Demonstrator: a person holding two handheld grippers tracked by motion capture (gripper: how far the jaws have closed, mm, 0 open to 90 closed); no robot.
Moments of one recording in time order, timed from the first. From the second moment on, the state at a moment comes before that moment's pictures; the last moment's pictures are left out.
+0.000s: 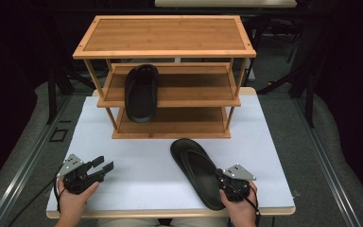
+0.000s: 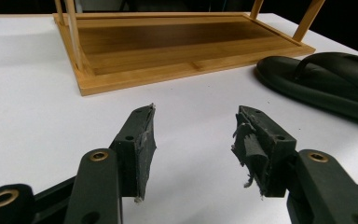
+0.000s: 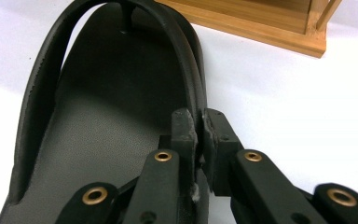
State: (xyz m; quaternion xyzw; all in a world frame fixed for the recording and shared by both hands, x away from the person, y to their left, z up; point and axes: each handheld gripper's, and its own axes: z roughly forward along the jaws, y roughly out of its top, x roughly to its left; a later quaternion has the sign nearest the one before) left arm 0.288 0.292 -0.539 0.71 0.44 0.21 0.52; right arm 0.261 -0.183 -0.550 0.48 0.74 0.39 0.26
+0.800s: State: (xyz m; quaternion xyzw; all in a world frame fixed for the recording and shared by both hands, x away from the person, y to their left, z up) left arm 0.288 0.294 -0.538 0.70 0.44 0.21 0.52; right arm 0.255 -0.187 -0.538 0.47 0.72 0.45 0.26
